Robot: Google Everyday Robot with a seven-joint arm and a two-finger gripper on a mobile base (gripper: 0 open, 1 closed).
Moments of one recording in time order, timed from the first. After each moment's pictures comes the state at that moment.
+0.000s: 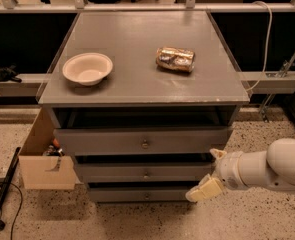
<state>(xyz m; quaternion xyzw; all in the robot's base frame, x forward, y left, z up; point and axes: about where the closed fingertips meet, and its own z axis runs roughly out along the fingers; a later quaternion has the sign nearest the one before) 0.453 -0.164 0.635 -0.42 0.83 0.20 0.31</state>
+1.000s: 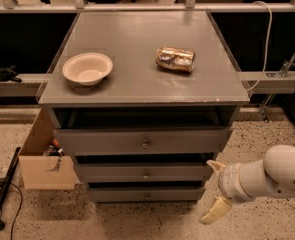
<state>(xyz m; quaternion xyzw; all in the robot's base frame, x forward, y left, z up) 0.416 -0.176 0.600 -0.55 0.77 0.16 0.26</state>
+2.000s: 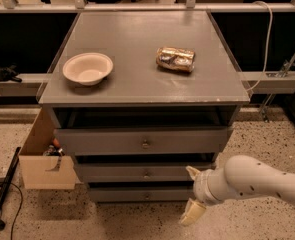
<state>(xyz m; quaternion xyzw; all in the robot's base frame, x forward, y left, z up) 0.433 -0.132 0.527 -0.59 0.76 0.14 0.24</state>
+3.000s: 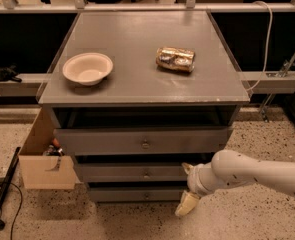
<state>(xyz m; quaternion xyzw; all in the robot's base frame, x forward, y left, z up) 0.479 -0.129 0.472 -0.60 0.76 0.13 0.23</state>
